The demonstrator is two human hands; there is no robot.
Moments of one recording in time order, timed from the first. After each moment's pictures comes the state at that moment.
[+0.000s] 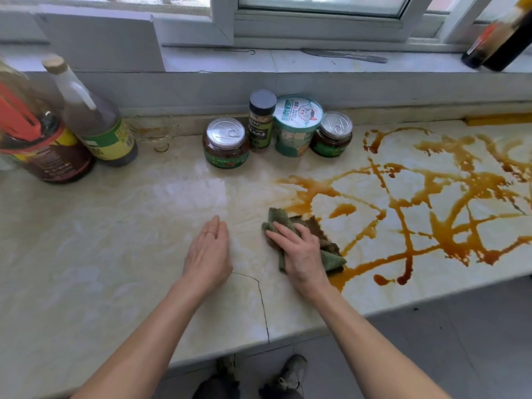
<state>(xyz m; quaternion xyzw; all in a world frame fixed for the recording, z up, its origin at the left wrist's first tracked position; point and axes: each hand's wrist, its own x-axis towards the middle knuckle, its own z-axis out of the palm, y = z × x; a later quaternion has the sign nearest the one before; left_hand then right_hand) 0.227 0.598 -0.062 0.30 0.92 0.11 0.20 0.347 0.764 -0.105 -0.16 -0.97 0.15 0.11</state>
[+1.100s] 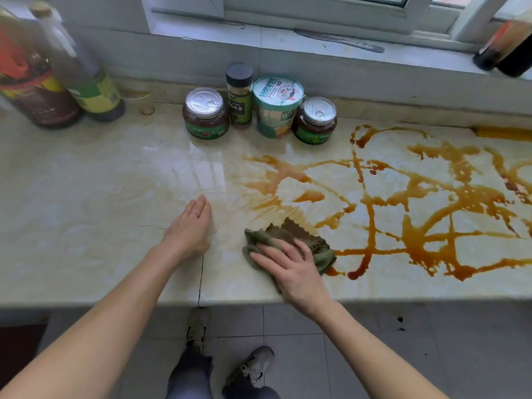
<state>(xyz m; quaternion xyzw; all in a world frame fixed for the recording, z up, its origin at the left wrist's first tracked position) 0.283 0.647 -0.077 0.24 0.93 0.04 0.27 0.464 0.842 -0.125 0.08 -0.99 0.10 0.08</state>
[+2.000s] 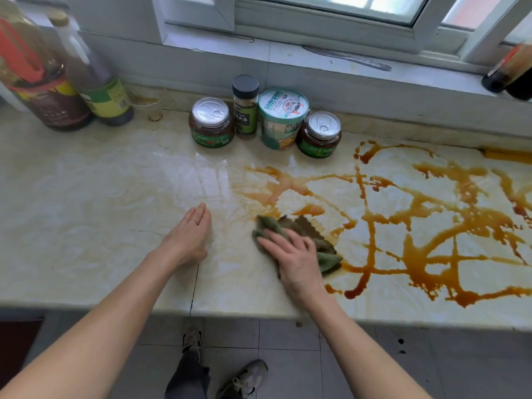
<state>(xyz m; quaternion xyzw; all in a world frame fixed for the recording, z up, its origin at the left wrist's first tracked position) 0.283 0.652 -0.074 0.22 0.93 0.04 0.29 0.423 0.862 -0.118 0.00 -0.99 0.12 0.08</state>
